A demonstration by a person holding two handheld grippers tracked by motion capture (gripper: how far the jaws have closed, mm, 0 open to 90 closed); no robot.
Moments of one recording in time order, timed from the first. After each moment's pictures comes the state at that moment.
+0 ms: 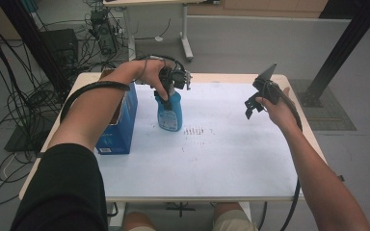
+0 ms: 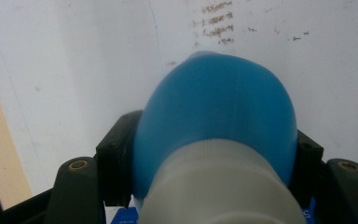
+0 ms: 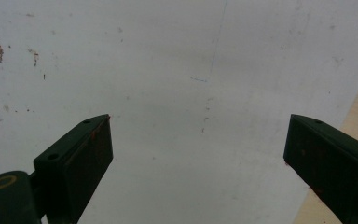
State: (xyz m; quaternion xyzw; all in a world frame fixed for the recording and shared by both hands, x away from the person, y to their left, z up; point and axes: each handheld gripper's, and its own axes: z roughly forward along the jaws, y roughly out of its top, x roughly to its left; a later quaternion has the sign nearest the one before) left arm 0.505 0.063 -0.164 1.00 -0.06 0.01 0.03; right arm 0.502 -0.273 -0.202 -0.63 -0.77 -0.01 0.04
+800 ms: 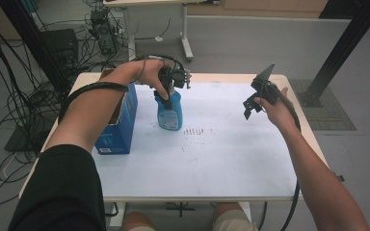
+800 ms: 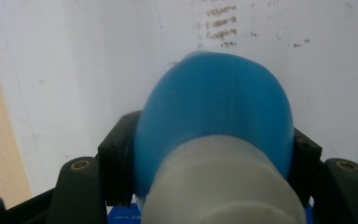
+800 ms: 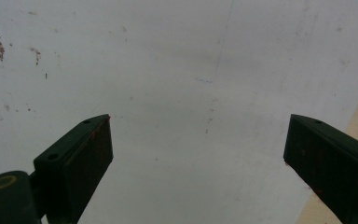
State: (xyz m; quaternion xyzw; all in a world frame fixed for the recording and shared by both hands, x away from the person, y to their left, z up) left arm 0.503 0.066 -0.155 1.00 -0.03 0.01 0.04; right arm 0.503 -0.267 -0.204 -0.63 -0.78 -0.01 0.04
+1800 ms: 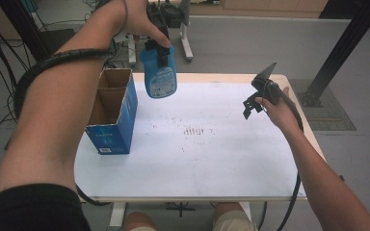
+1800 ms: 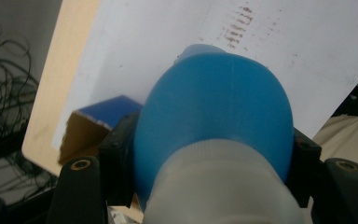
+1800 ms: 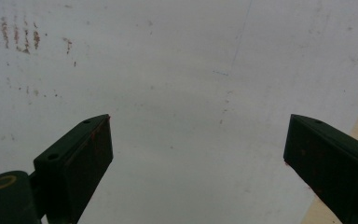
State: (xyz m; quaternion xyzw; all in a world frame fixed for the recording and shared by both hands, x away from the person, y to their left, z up) left arm 0.453 0.070 0.039 0.96 0.27 0.06 0.00; right arm 0.483 -0.269 -0.187 -0.61 -0.79 -0.04 0.04
